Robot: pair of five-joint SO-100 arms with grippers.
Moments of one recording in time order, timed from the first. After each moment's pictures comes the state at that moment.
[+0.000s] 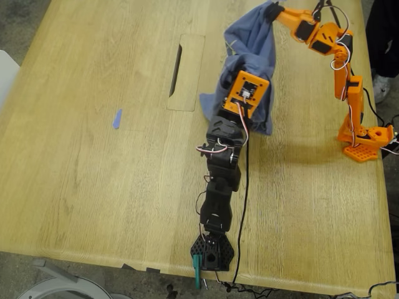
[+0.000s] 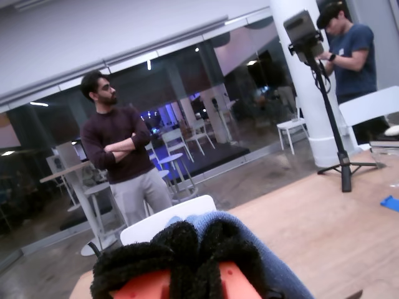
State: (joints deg) arm 0 18.5 78.0 -16.9 81.3 -73.7; arm 1 12.5 75.2 -6.3 52.0 -70.3
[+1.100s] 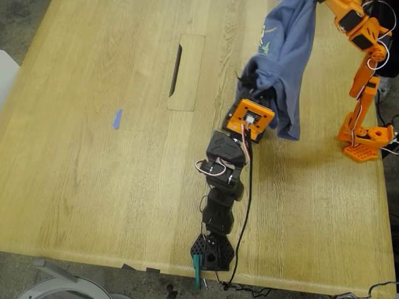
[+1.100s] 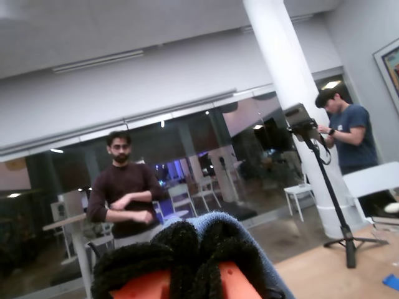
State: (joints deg) arm 0 27.7 86.7 -16.9 74.4 -72.2; arm 1 15.3 89.9 -6.4 53.1 -72.2
